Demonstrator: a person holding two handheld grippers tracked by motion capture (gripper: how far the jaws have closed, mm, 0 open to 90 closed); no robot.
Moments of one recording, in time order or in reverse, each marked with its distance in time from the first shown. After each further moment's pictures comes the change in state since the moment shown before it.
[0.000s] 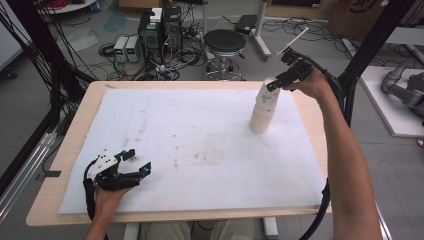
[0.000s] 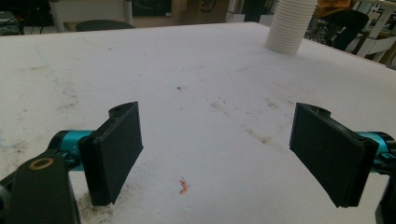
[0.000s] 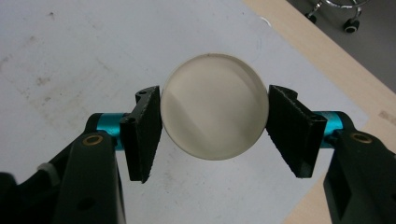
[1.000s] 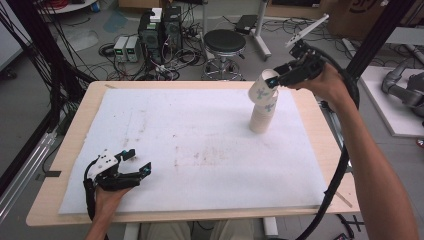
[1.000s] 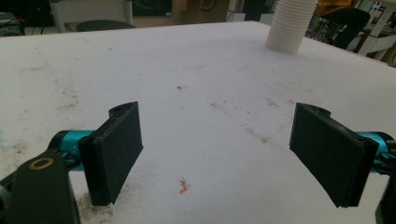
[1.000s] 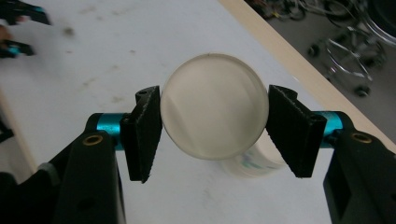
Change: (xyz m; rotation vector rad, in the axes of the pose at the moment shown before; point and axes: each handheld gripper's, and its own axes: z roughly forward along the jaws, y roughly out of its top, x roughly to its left) left arm -0.001 0.000 0.000 0.005 0.000 0.006; right arm 0.055 -0.009 -0.066 -0.199 0.080 -0.133
